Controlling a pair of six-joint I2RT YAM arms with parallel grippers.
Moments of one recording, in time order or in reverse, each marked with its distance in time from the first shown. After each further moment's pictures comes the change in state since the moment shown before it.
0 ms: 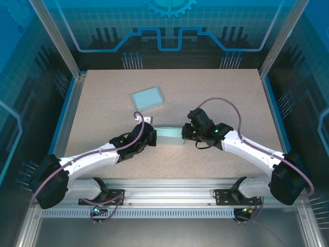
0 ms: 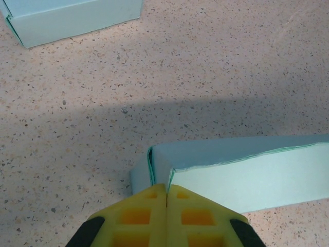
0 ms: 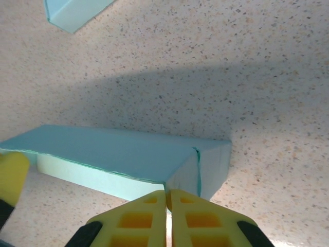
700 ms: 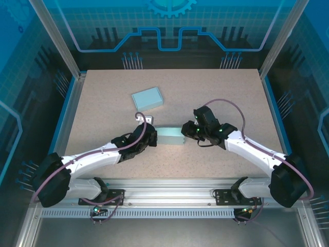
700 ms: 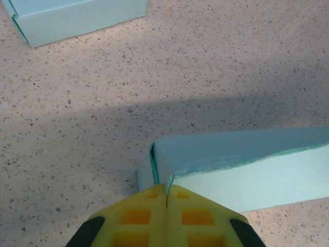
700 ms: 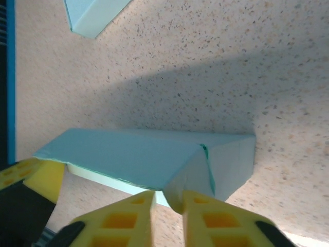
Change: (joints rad) left arm -0.016 0.020 0.007 -0.006 -0.028 0.004; right arm -0.072 -0.017 -0.008 0.017 -0.129 0.029
